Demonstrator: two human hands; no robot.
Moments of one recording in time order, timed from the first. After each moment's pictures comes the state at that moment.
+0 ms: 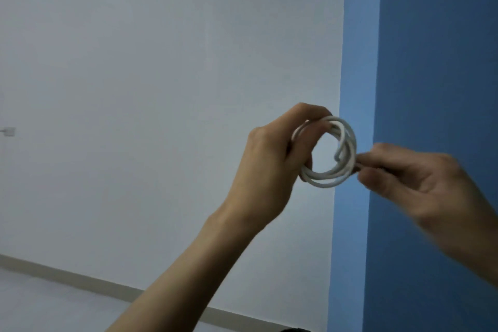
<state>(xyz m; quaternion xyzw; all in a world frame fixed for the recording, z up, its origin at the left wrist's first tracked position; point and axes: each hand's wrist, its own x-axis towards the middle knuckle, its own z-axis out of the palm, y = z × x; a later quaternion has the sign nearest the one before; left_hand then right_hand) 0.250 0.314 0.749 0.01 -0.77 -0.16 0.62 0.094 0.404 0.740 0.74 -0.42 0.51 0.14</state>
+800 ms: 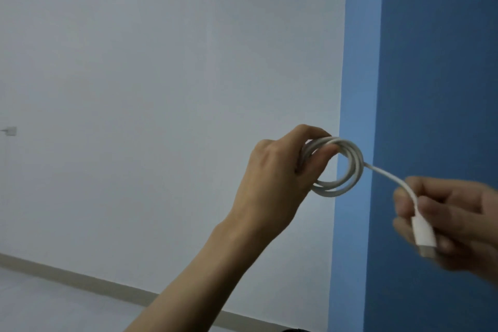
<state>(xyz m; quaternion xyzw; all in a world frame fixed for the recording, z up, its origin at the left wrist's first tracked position) 0.246 0.309 0.735 0.07 -0.77 -0.07 0.63 0.080 0.447 0.732 0.69 -0.45 0.49 -0.28</state>
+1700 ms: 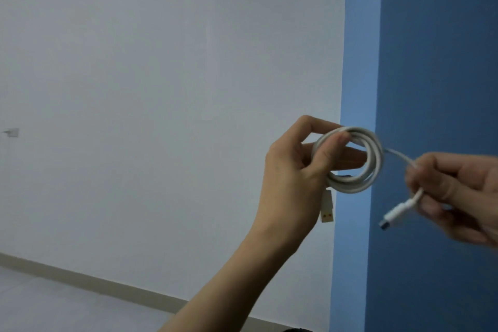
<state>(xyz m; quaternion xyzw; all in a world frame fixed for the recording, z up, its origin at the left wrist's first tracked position) 0.227 0.336 0.734 -0.04 -0.68 -0.41 0.60 0.085 0.442 0.741 0.65 -0.50 0.57 -0.07</state>
